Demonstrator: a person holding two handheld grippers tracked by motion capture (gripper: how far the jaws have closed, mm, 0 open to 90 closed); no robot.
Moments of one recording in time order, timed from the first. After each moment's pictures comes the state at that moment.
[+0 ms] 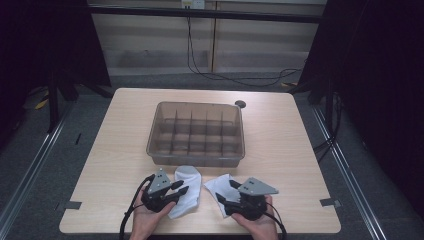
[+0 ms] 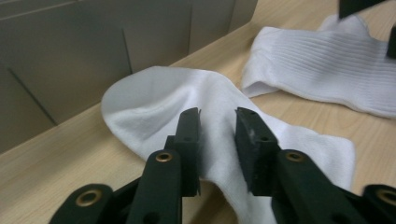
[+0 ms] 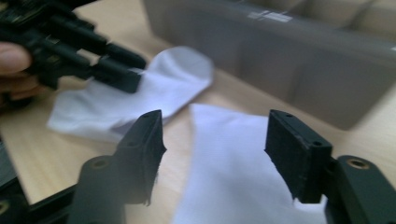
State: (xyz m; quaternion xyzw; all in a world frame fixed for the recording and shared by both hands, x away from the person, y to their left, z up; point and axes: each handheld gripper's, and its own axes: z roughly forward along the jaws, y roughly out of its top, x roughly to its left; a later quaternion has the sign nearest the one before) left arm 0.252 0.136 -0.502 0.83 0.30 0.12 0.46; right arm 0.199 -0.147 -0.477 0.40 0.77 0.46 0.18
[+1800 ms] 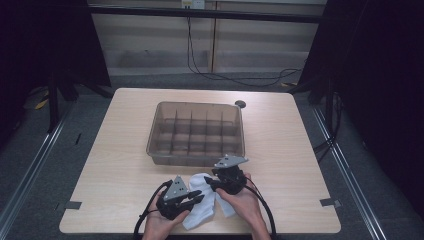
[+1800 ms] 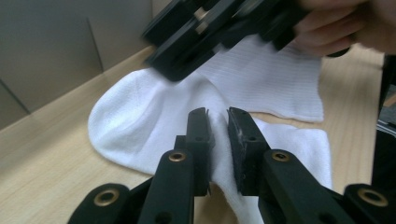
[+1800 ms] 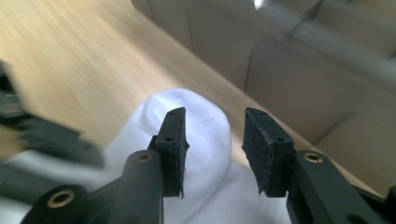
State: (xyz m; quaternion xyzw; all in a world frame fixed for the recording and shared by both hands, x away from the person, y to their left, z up) left arm 0.232 0.097 -0.497 0.84 0.25 0.07 0.47; right arm 0.273 -0.110 -0.480 0.39 0.83 0.38 0.13
